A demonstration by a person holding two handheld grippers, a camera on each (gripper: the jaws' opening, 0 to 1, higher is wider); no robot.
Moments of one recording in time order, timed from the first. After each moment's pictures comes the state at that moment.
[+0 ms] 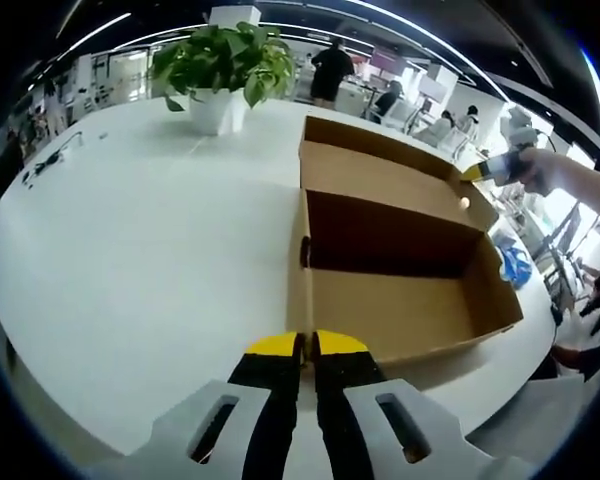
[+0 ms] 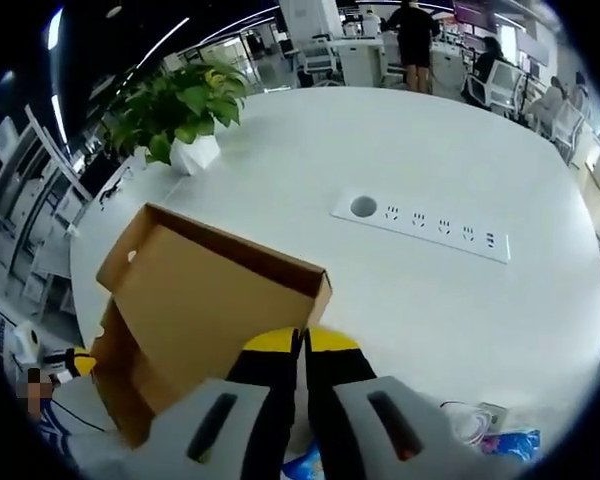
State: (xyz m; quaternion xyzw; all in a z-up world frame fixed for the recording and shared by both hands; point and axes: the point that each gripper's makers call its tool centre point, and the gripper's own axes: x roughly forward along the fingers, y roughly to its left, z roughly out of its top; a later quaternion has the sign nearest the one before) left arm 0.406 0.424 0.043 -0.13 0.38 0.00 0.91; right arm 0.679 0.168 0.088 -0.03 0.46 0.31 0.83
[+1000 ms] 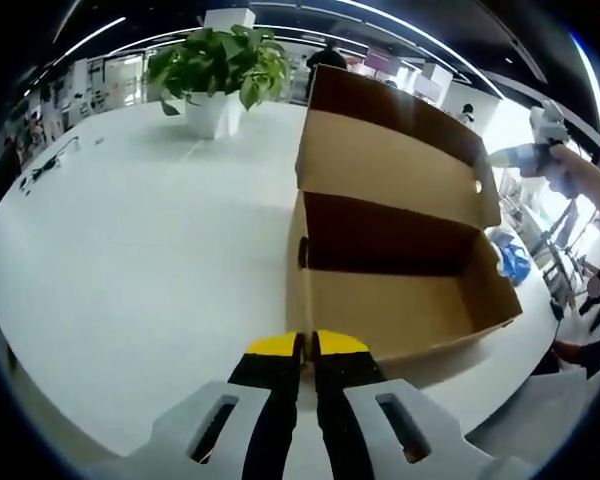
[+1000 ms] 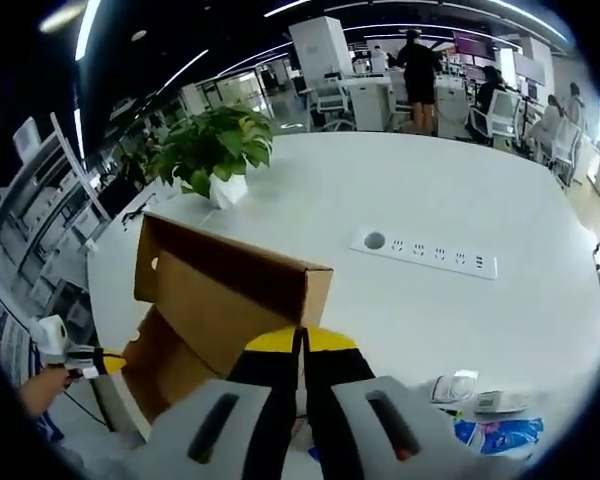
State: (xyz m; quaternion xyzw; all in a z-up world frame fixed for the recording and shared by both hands) left arm 0.405 0.422 0.044 -0.12 0.38 -0.01 0.92; right arm 0.638 0.161 0.149 0.01 0.38 0.34 0.86
